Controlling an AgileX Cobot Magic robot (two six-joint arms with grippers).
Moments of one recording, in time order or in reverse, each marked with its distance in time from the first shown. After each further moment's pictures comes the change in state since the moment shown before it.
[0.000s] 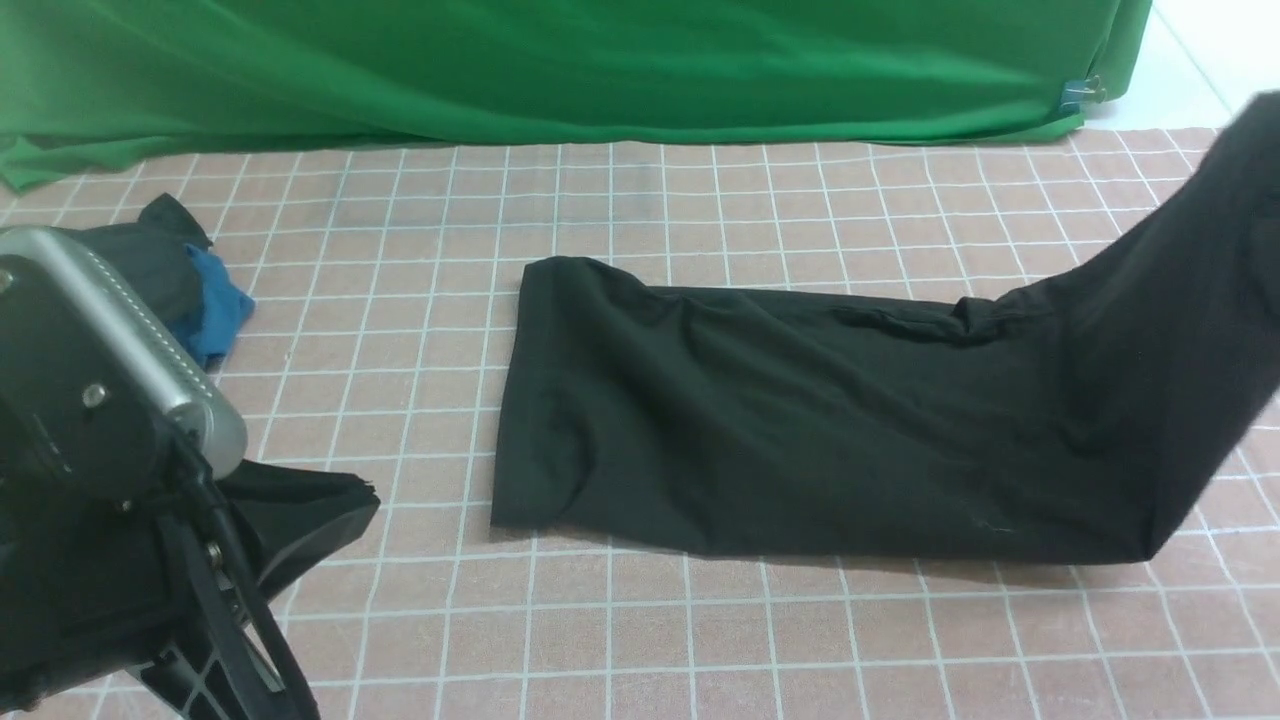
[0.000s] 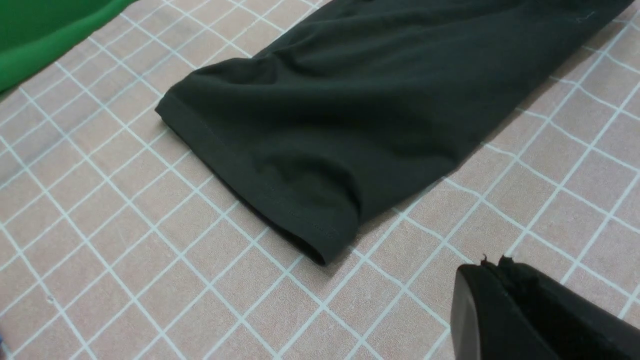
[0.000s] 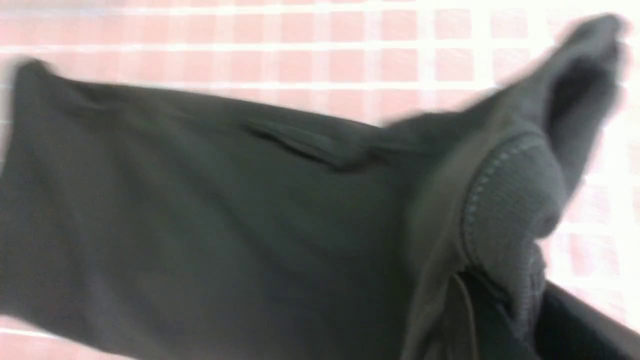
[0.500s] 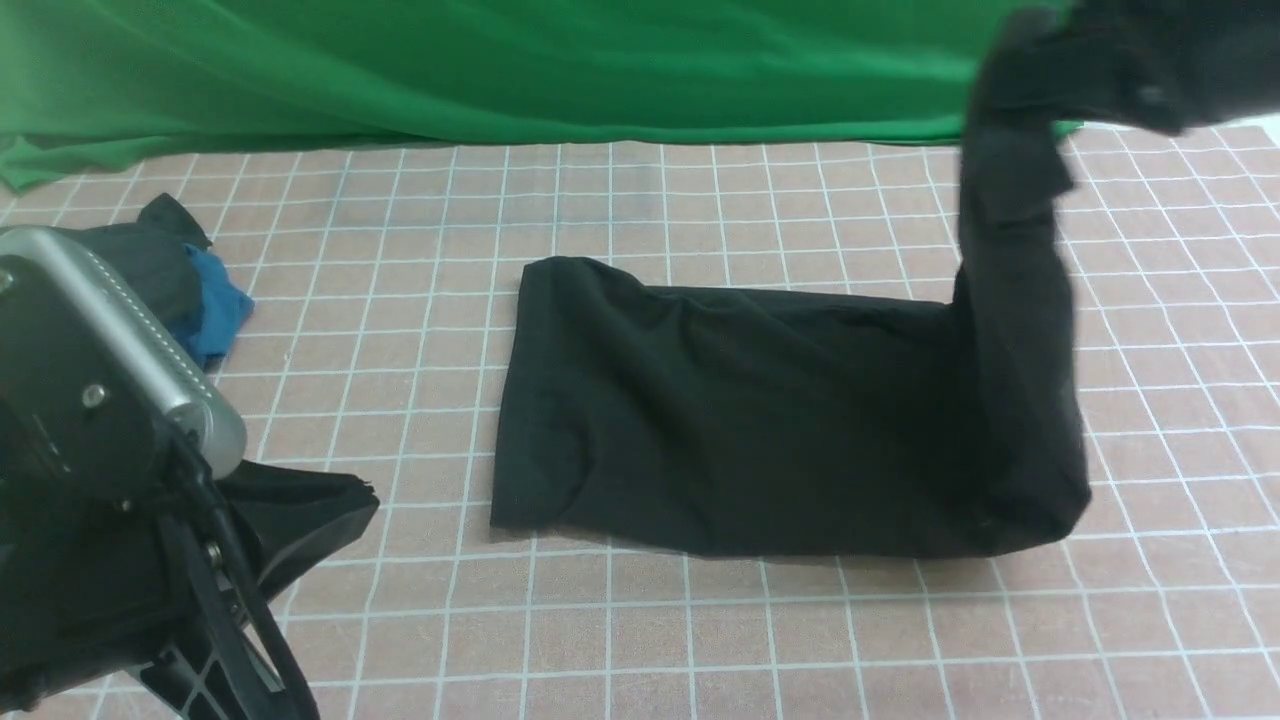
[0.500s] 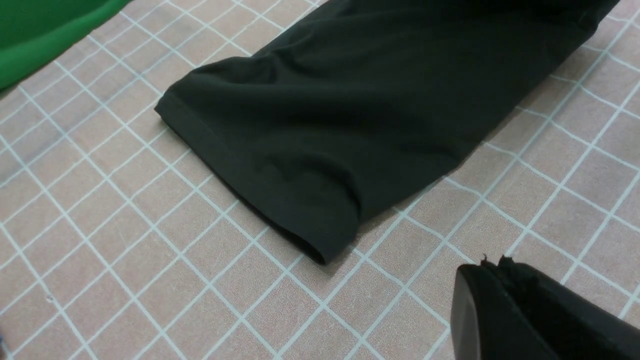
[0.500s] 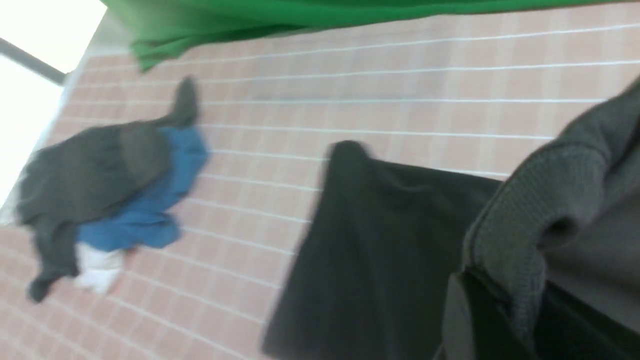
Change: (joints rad) right arm 0.262 0.119 -0.049 0.408 -0.174 -0.106; left arm 0.000 0.000 0.000 0.001 0.000 0.000
